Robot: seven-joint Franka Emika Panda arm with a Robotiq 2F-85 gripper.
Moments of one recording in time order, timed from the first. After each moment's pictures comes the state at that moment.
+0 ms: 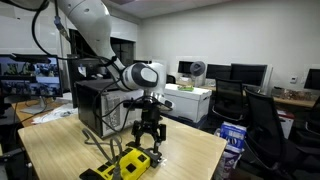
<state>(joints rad) -0.30 0.54 -0.16 -1.92 -0.35 2.12 -0.22</state>
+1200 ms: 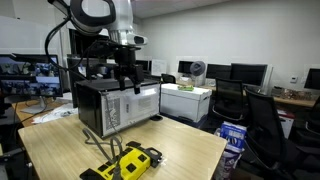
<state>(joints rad) -0.24 -0.18 -0.18 -2.35 -0.06 2.31 -0.29</state>
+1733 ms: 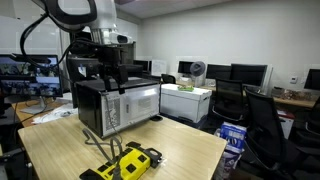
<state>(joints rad) -0.19 -0.34 -0.18 -2.51 -0.05 2.31 -0.28</state>
